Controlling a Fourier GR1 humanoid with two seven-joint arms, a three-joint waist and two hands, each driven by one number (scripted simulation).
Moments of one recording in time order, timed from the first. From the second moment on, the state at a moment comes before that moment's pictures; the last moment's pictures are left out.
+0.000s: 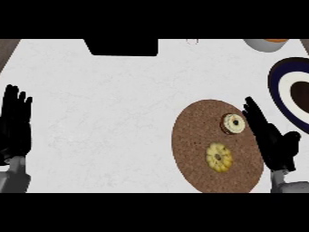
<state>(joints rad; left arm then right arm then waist) -0.10 0.36 -0.01 -1.45 0.43 0.46 -0.07 -0.04 -0.29 0.15 -1.48 -0.15 -0.10 0.04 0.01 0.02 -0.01</state>
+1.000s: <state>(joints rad) -0.25 0.45 -0.25 -1.40 0.23 0.29 0.04 -0.12 -0.19 0.70 -1.37 0.99 -0.58 0.27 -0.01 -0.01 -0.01</state>
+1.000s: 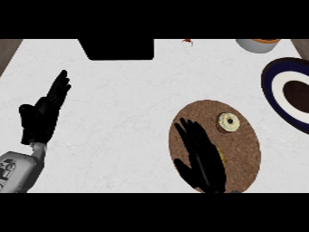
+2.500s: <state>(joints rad) -0.24 0.38 -0.21 -1.41 0.14 0.23 0.05 -0.10 -0.02 0.71 -1.84 1.44 0.51 0.90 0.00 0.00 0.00</state>
